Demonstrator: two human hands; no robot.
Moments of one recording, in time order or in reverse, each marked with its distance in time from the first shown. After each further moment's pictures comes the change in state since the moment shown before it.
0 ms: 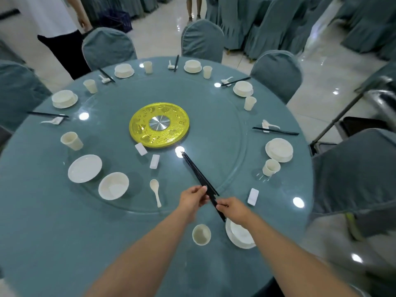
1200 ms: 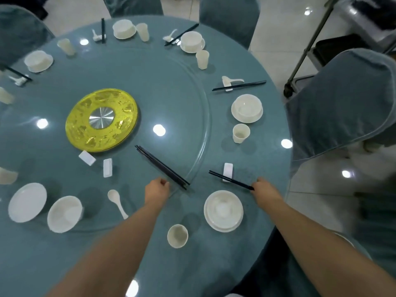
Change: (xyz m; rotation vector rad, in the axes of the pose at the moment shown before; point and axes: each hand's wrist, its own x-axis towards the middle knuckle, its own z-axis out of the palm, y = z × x) left_hand 0.090 -0.011 0.012 1.312 0.226 0.149; right_hand 0.007 0.196 -0.088 -0.560 0.169 0.459
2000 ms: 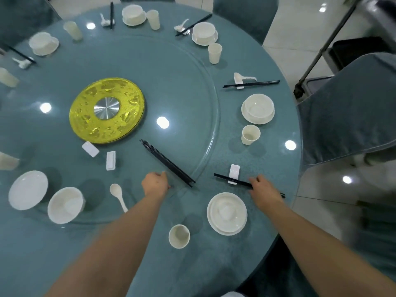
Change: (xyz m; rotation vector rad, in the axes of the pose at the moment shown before) left_hand 0.023 0.003 -0.004 -0.303 0.077 -0.274; right_hand 0.014 -0.015 0.002 0.015 0.096 -0.110
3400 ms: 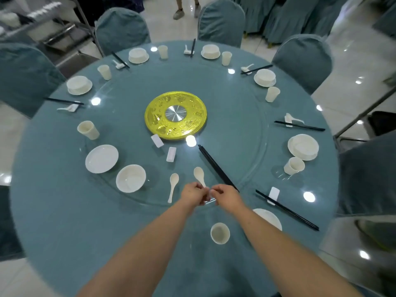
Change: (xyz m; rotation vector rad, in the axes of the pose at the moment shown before) left_hand -0.050 -0.058 -0.089 -0.494 -0.365 0.040; right_hand -0.065 -0.273 -0.019 0.559 -0.114 -0.221
